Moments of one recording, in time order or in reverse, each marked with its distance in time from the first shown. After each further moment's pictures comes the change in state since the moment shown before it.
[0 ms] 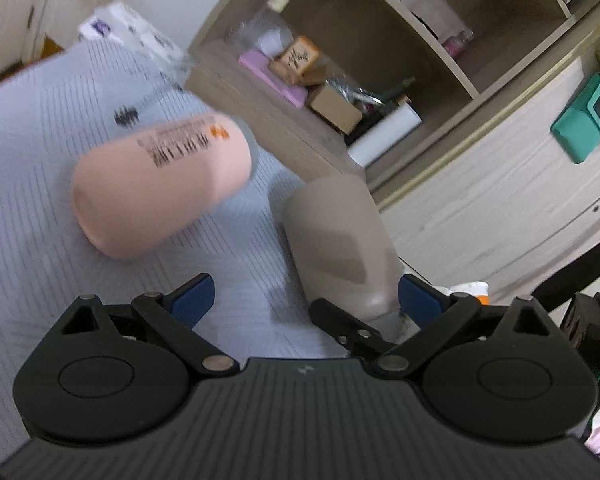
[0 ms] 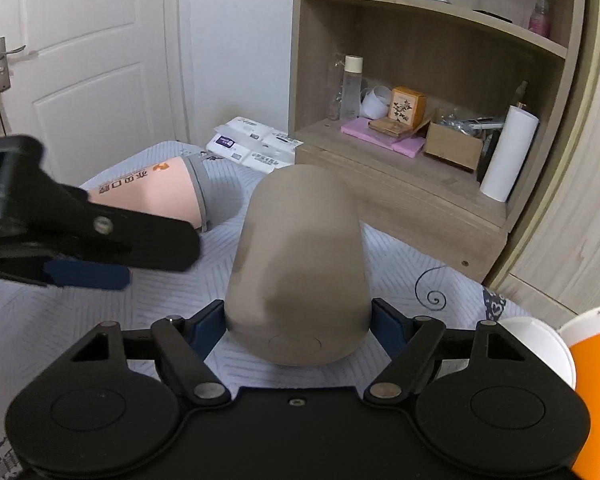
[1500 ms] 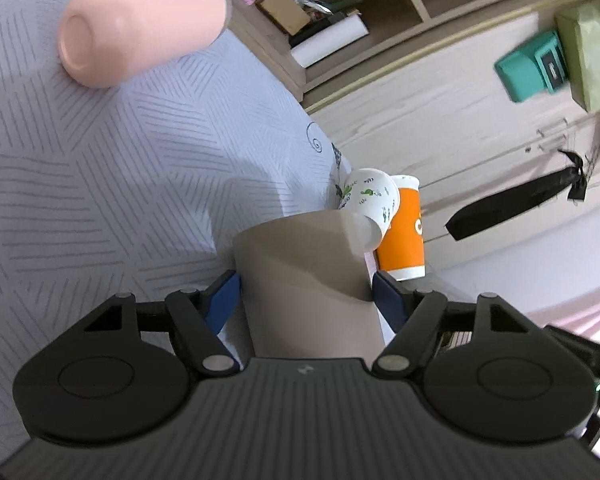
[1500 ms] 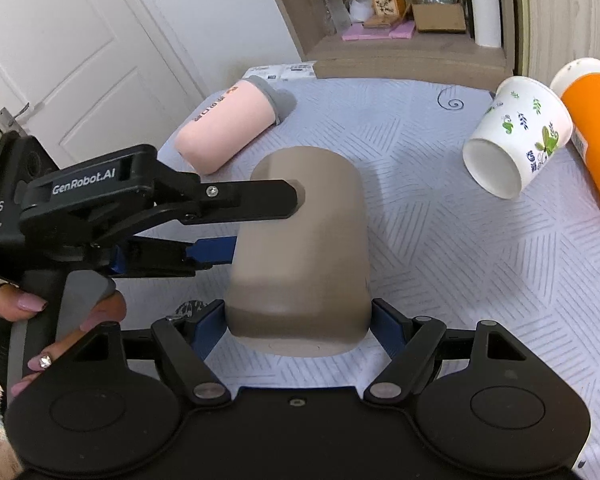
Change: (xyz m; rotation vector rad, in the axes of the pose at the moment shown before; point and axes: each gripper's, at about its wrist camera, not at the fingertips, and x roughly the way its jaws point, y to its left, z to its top) left arm -0.015 0.025 -0.044 -0.044 0.276 -0.246; right arm -0.079 0.024 -0.069 0.353 0.186 0.202
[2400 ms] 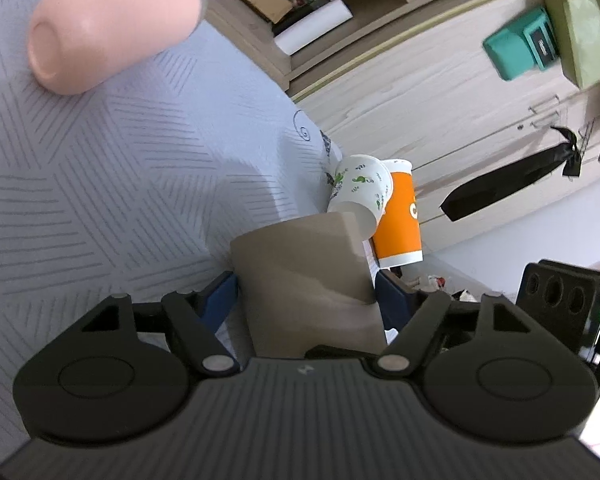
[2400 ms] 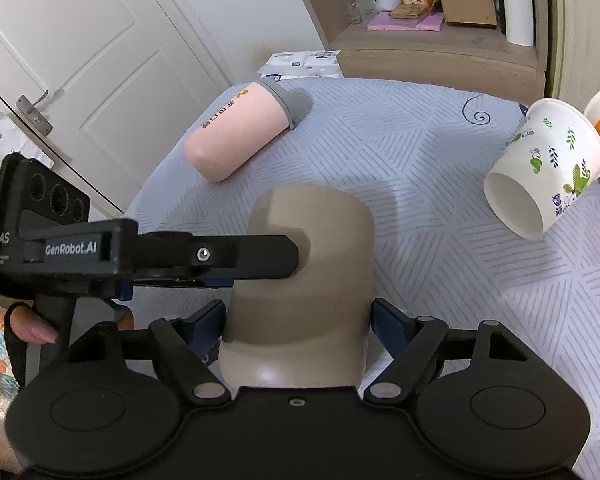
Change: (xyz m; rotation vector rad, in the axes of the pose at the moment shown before) left arm 0.011 -0.004 0.000 0.055 0.042 -0.012; right arm 0.008 -0.013 0.030 -0.026 0.066 0.091
